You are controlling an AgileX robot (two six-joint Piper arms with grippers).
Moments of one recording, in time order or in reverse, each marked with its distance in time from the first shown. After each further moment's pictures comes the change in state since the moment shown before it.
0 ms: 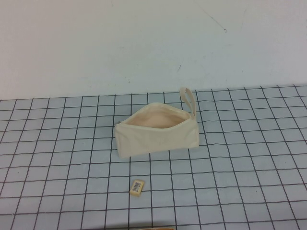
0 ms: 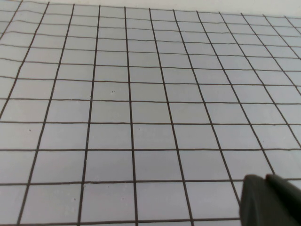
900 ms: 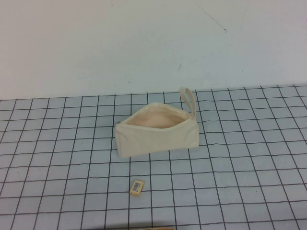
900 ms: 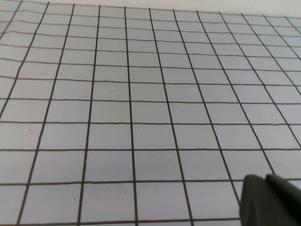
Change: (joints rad) right arm 0.000 0.000 0.000 0.000 0.000 0.000; left arm 0.000 0.000 0.006 0.048 -1.121 0.023
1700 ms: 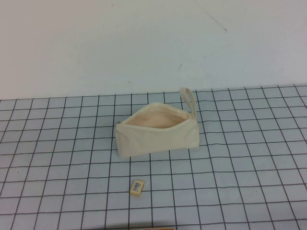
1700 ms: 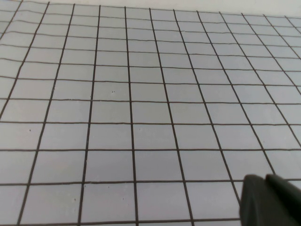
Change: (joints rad) right arm 0.000 0.000 0.000 0.000 0.000 0.000; left arm 0.000 0.436 -0.641 -0.037 1.053 -0.054
